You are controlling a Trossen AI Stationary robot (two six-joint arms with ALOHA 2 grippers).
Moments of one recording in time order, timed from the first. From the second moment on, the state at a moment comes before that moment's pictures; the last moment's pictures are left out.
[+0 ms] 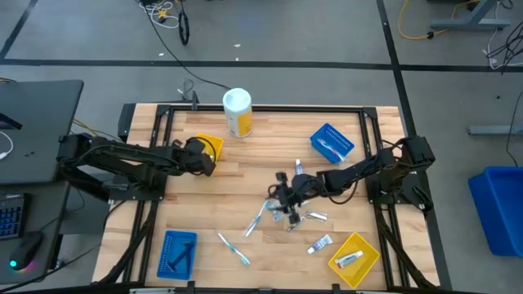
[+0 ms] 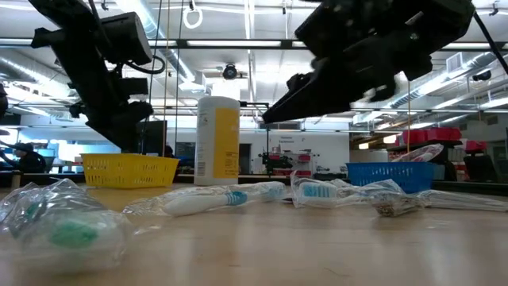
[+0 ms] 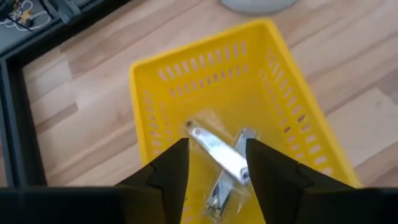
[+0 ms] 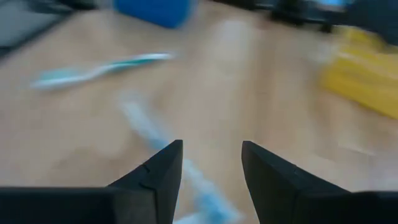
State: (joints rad) left arm 0.06 1.15 0.54 -0.60 -0.68 -0.81; right arm 0.18 1.70 0.76 0.42 -0.04 -0.18
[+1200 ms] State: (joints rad) left arm 0.06 1.15 0.54 -0.45 -0.69 -0.72; right arm 0.24 1.65 0.75 -0.21 0.10 -0.14
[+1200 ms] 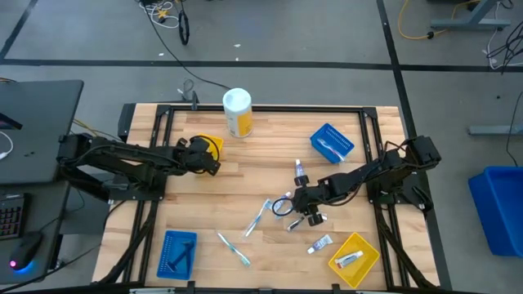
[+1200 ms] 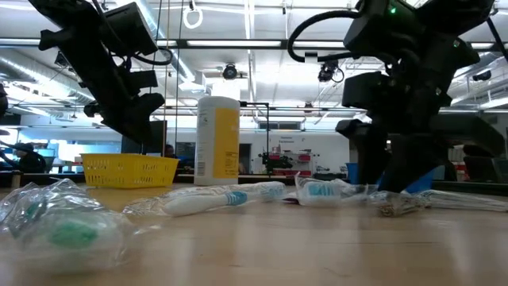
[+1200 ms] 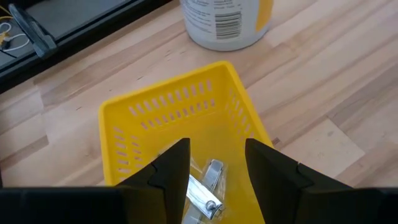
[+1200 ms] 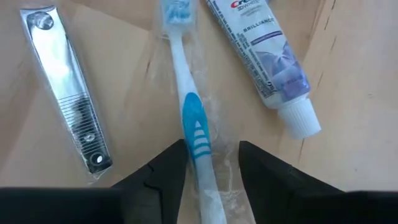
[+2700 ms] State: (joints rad) left arm 0.06 1.15 0.54 -0.45 -0.69 -0.72; right arm -0.25 1.04 0.78 -0.97 0.47 0.37
